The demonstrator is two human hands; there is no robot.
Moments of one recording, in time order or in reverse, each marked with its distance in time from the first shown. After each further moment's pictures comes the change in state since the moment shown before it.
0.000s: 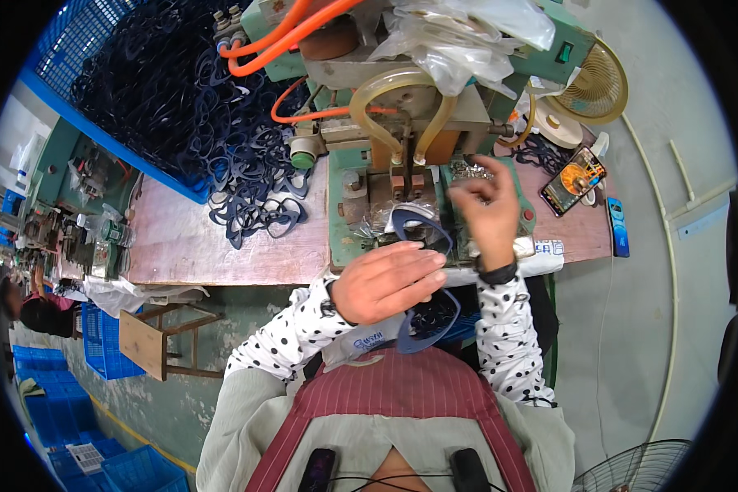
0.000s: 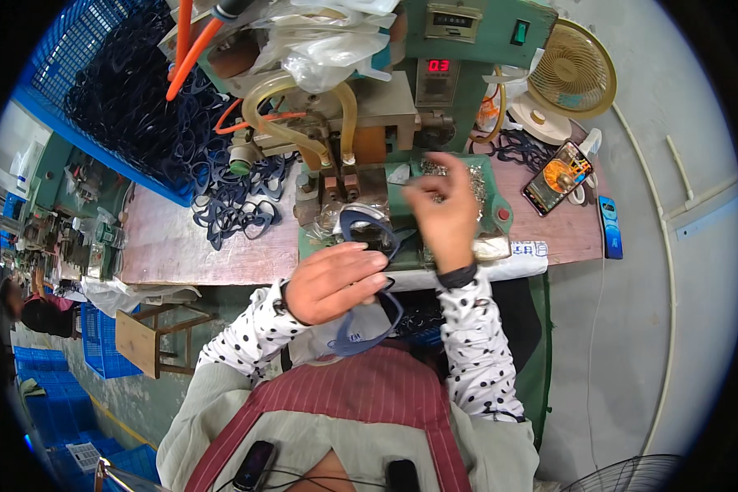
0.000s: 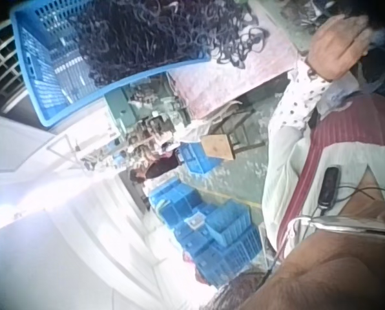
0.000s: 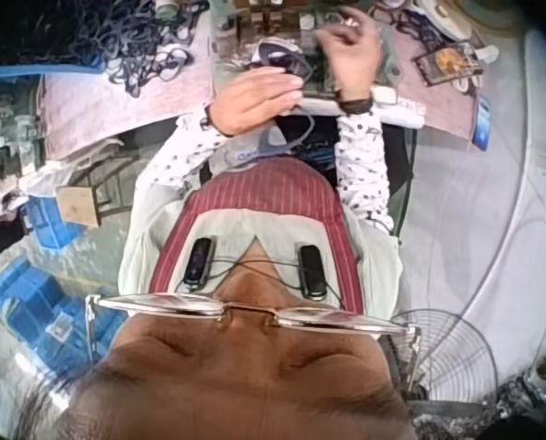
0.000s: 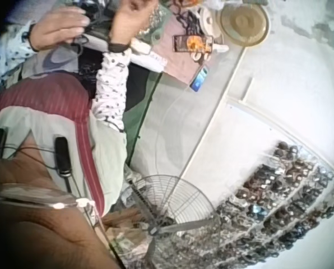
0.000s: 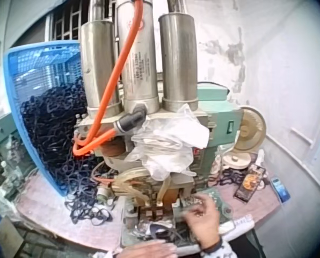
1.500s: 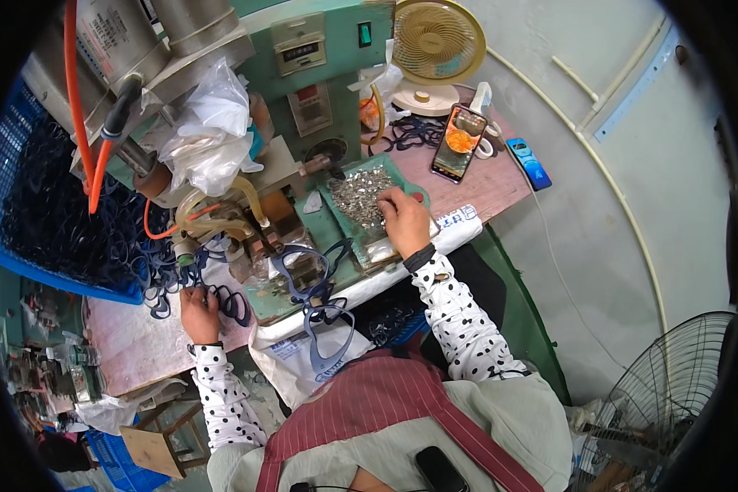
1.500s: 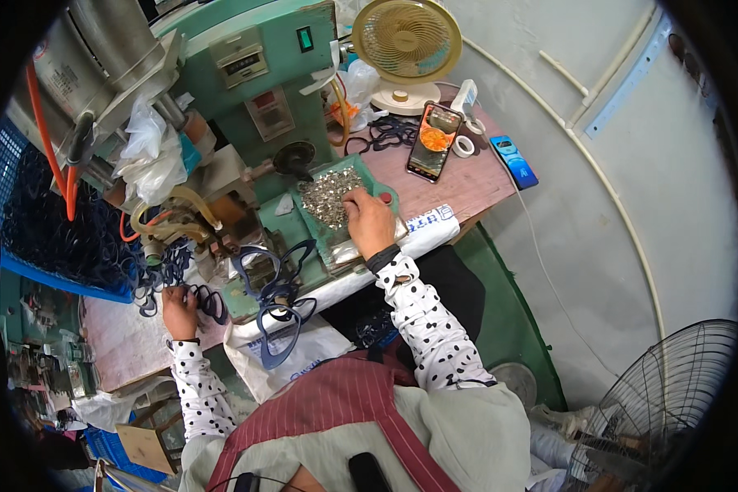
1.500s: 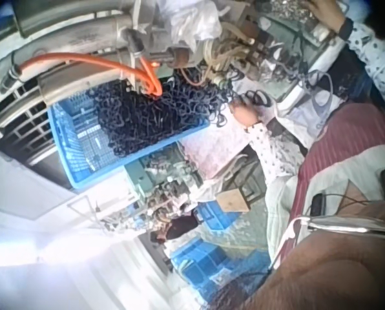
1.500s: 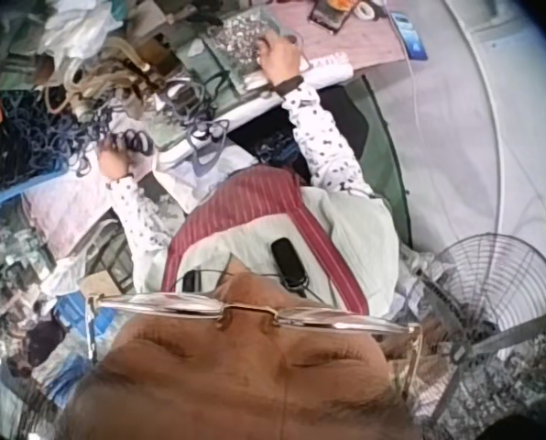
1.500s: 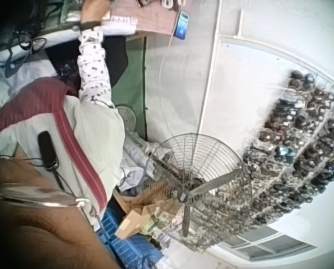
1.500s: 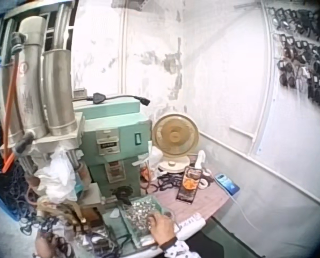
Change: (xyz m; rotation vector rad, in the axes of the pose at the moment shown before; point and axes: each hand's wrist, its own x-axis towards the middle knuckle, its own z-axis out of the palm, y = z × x) left_hand -0.176 -0.104 -0.038 0.580 -0.147 -1.003; right_hand -0.014 0.076 -0.054 -0.619 0.236 -0.103
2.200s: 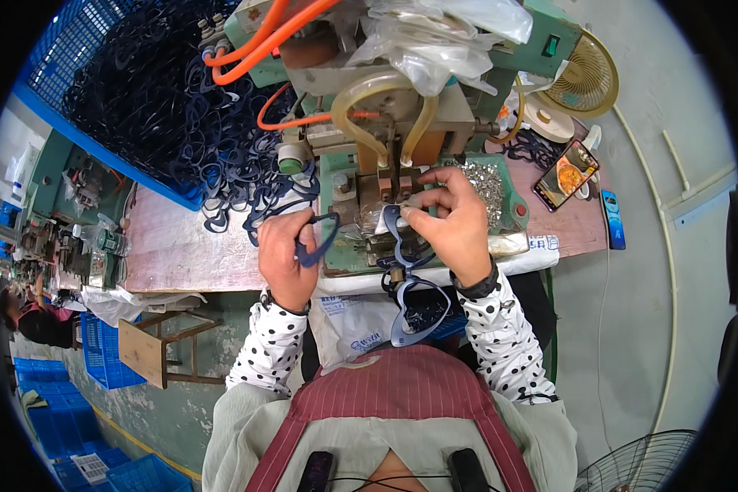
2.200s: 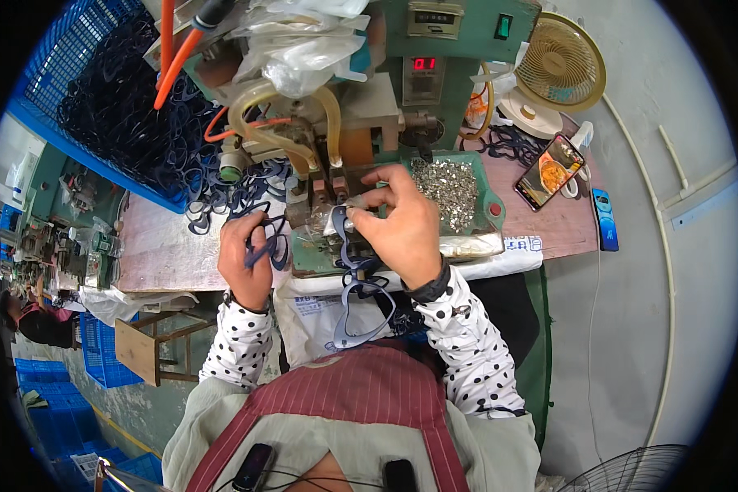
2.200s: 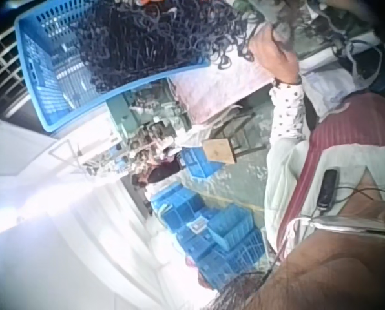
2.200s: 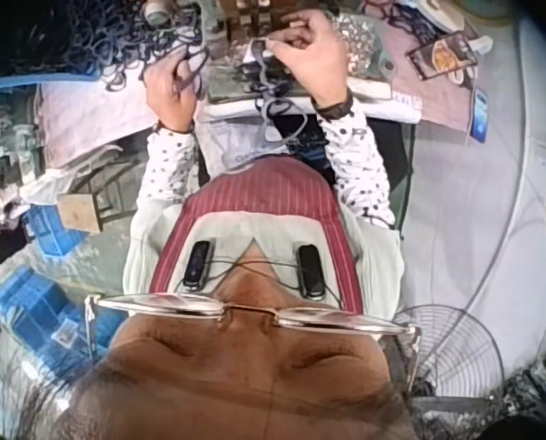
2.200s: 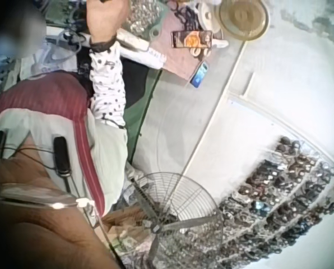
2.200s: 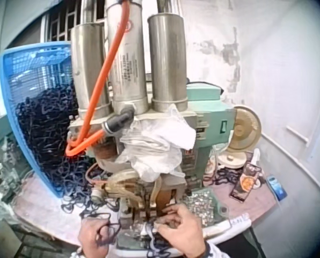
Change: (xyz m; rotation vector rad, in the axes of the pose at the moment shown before) left_hand 0.003 0.137 -0.080 -0.394 0.416 0.256; right_hand 0.002 -0.147 -0.016 0.620 -0.487 0.159
